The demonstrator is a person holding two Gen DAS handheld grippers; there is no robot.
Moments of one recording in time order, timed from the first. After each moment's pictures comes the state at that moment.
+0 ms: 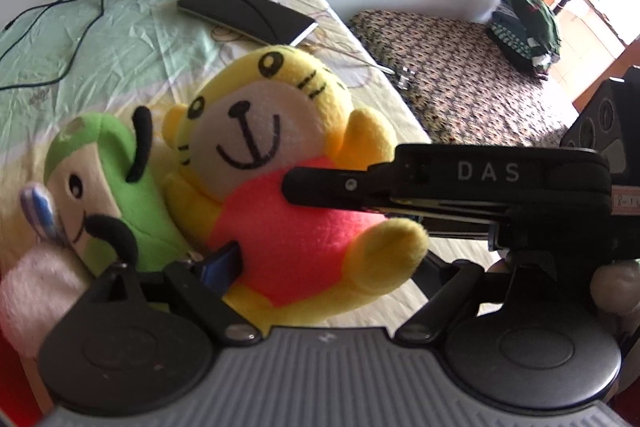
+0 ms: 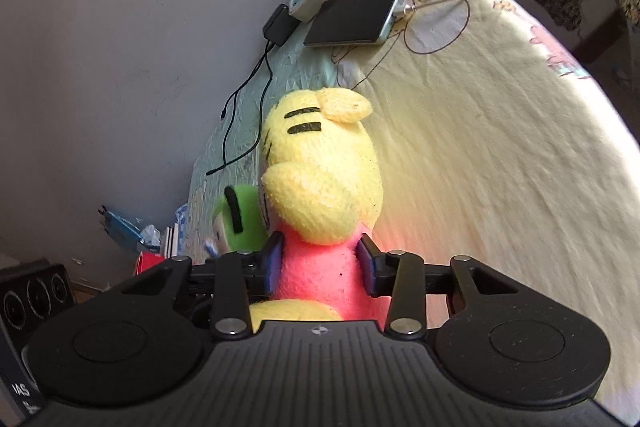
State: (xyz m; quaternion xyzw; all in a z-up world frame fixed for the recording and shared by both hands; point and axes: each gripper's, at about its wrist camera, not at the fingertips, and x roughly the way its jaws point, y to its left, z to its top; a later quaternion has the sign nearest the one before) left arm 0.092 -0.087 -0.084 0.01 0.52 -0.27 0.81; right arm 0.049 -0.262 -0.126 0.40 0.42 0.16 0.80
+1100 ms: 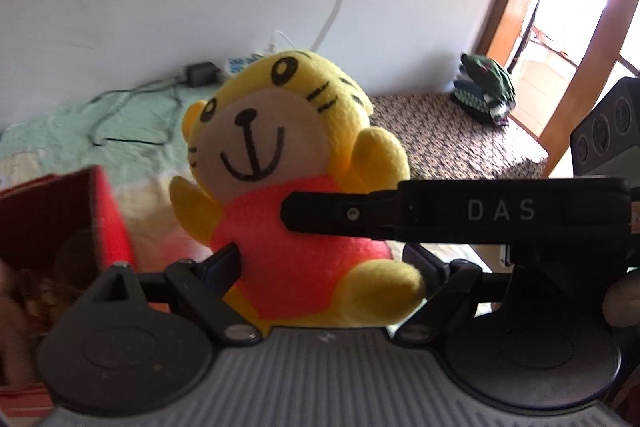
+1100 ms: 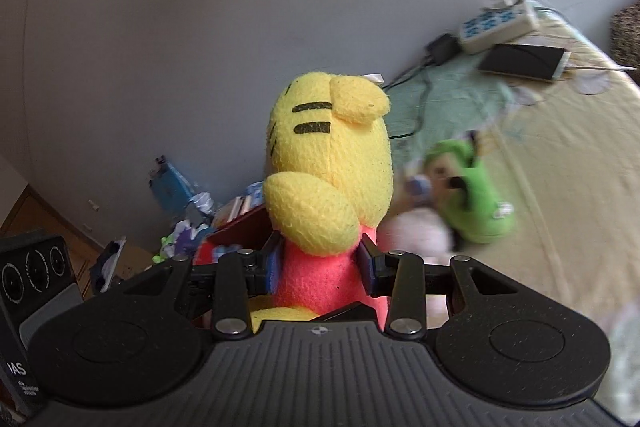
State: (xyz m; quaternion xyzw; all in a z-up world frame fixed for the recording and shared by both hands) left arm -0.044 0.058 0.034 0.02 0.37 -0.28 0.88; right arm -0.039 -0.081 -0.010 0.31 0.32 0.22 0.87
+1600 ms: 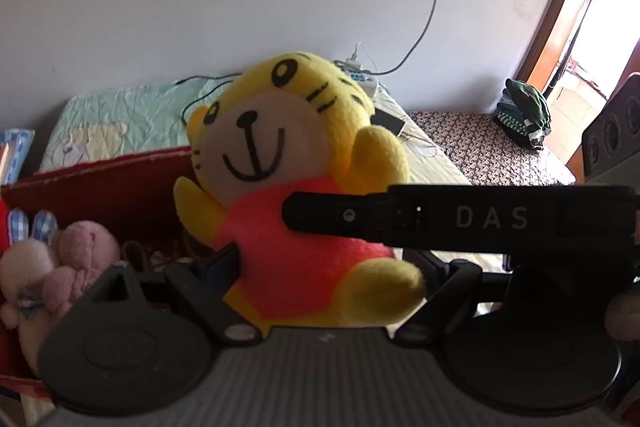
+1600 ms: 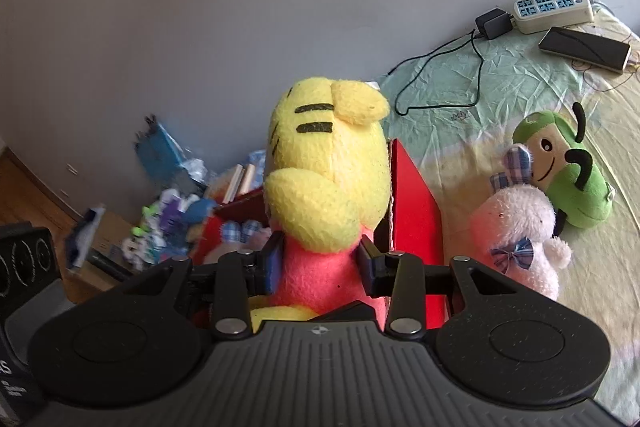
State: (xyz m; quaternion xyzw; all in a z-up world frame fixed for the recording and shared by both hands) left arm -0.023 0.189 0.036 -0.02 0.38 -0.24 0.89; right arm -0.007 0.038 -0.020 0.25 0.36 0.19 0.88
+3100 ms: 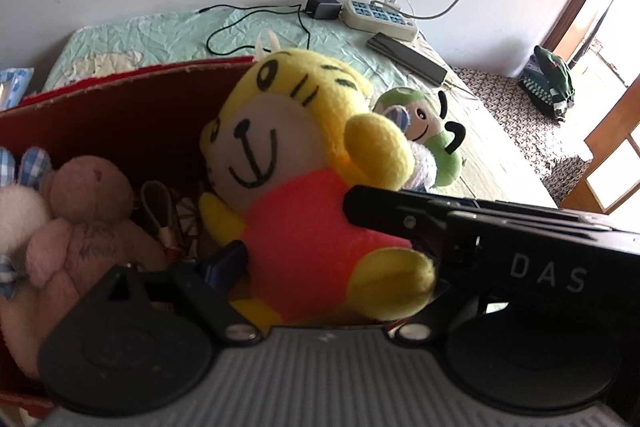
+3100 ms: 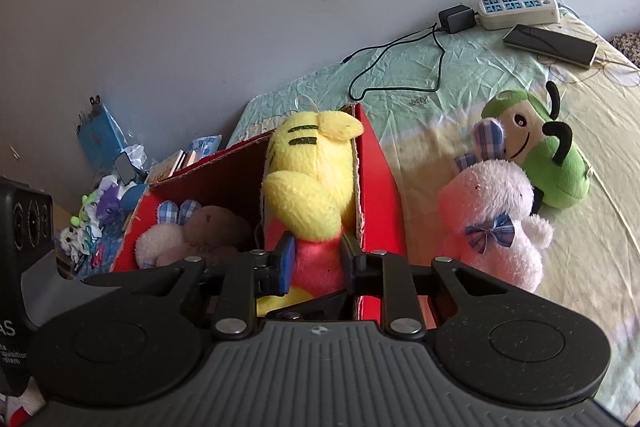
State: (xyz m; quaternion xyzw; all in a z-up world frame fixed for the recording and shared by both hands) left arm 0.016 0.219 -0.028 -0.02 0.45 -0.23 0.86; right arm -0.019 0.066 -0.045 0.21 0.36 0.13 0.90
